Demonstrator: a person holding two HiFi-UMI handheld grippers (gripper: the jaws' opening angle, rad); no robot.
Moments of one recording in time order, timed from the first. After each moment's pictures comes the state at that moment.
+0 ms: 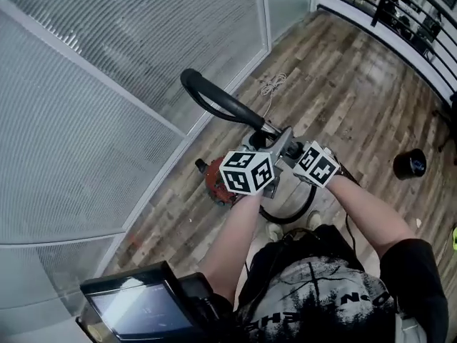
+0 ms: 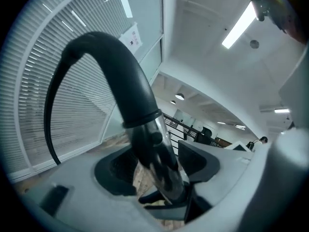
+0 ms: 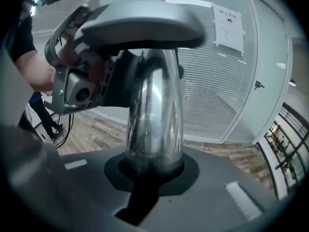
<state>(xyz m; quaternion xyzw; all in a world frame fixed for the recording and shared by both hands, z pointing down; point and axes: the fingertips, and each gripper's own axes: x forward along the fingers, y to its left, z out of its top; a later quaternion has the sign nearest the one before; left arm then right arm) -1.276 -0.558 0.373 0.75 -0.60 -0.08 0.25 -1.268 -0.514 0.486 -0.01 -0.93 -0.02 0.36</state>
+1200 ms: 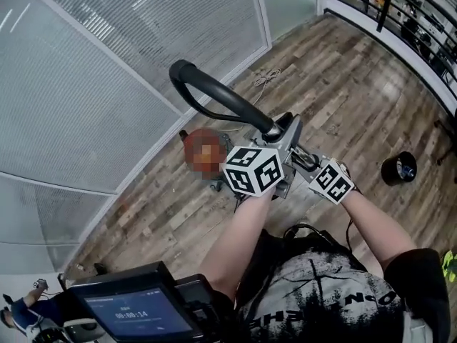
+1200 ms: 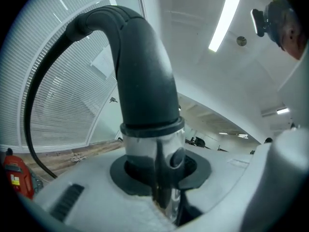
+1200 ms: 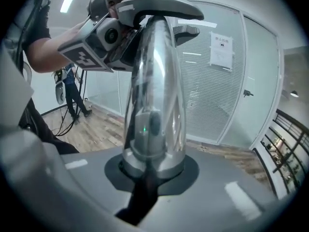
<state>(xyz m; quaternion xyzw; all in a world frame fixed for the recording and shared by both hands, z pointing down) -0.951 -0.537 0.296 0.74 -0.62 -0.14 0.21 -0.926 -0.482 0.480 -0.05 -0.95 -0.06 0.30</state>
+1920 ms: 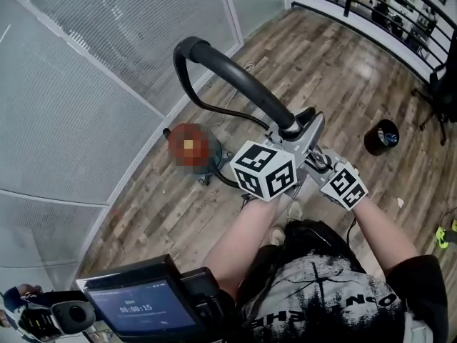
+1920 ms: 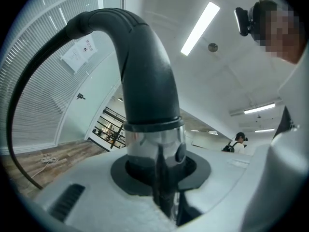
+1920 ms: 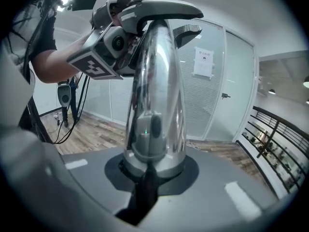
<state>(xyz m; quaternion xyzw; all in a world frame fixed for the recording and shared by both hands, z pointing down) -0.804 -0.435 0.246 0.84 -0.50 -0.14 0.16 -0.806 -0.383 0.439 0.04 -0.96 -0.05 0.26</state>
